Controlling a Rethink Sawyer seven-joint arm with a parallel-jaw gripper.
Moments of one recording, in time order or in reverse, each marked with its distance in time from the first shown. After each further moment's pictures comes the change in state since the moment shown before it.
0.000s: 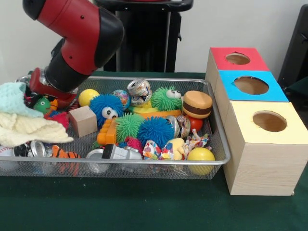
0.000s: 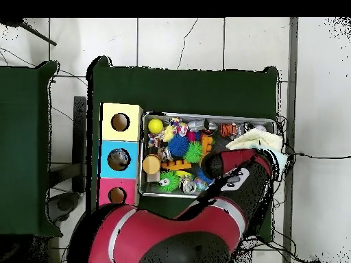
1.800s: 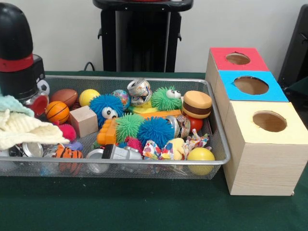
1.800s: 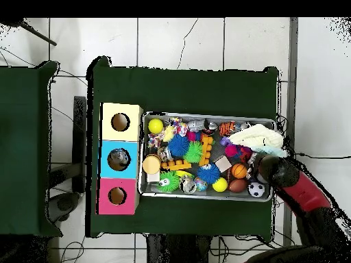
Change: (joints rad) arm -0.706 -0.213 0.659 0.221 0.268 -0.079 -0.001
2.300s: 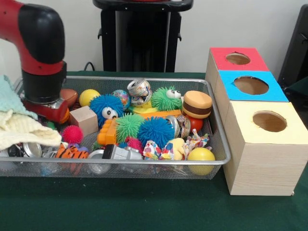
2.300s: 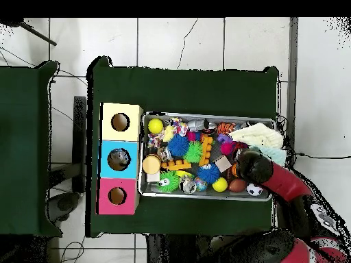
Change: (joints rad) arm 0.193 0.001 -0.116 0.007 -0.031 -0.125 0.000
